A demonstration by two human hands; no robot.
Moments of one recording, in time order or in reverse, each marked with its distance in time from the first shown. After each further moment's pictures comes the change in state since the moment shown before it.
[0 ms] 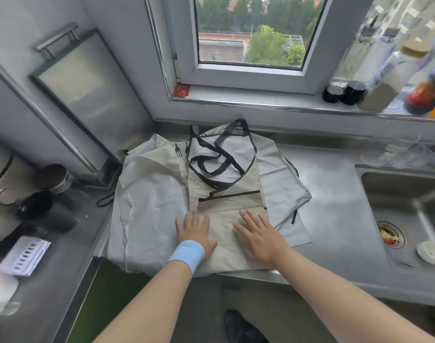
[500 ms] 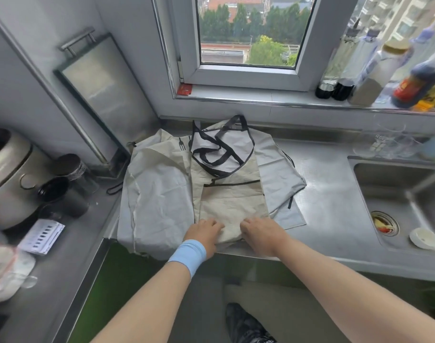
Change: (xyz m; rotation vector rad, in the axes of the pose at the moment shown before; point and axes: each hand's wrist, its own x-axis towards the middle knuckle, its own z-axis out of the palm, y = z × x) left_hand -0.063 0.001 0.007 -0.052 0.070 0.333; right_hand -0.036 -0.030 -0.013 0.009 0.120 -0.063
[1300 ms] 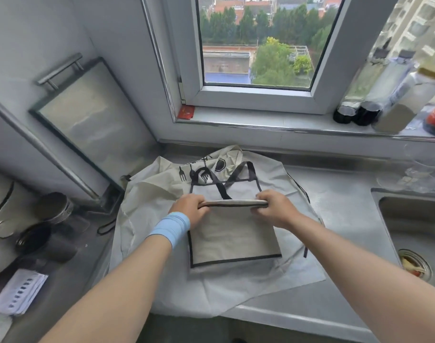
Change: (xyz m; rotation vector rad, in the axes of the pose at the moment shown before) left_hand 0.123 -0.089 -0.128 -0.343 0.219 -0.197; right_hand 0.127 0.125 -0.070 0.672 0.144 0.408
